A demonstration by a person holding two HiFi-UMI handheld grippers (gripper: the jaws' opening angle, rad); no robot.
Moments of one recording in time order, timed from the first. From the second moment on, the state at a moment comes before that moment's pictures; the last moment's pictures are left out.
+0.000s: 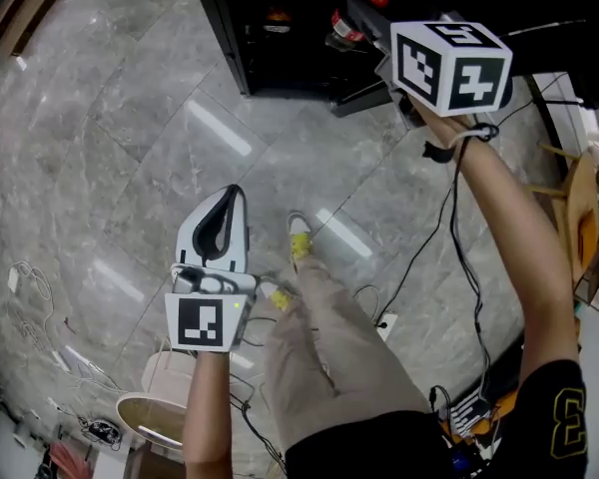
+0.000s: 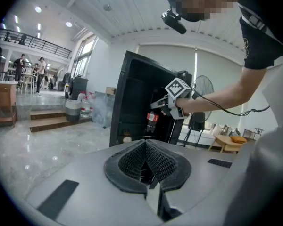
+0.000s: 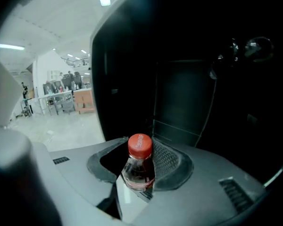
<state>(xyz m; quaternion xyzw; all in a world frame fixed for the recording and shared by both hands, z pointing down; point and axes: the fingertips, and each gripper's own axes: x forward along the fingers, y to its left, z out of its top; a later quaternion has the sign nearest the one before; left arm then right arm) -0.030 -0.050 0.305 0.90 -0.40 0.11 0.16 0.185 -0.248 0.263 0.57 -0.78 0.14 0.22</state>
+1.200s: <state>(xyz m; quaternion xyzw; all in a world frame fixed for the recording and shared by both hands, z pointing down) -0.032 -0.024 0.366 0.90 -0.37 0.15 0.15 0.080 -0.099 0.430 0.38 -0.83 0.12 0.39</state>
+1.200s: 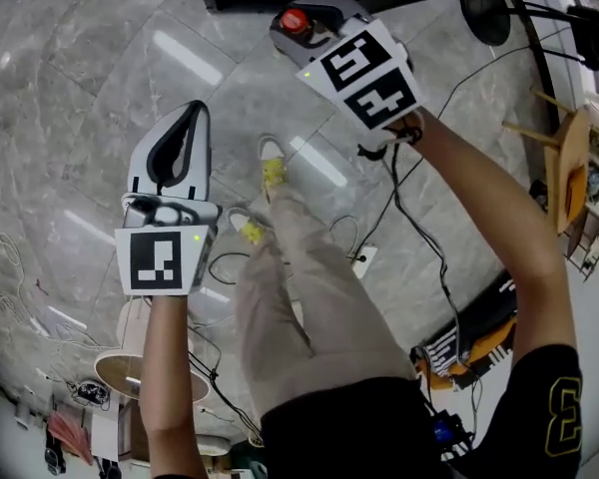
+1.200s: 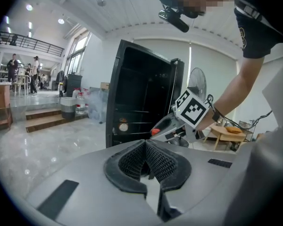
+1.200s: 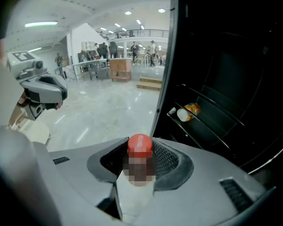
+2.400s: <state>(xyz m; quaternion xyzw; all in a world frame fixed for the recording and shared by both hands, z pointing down) -0.061 -0.003 0.477 0.90 -0.37 0.16 0.16 0.049 -0.031 0.624 0.21 -0.81 0.05 0.55</state>
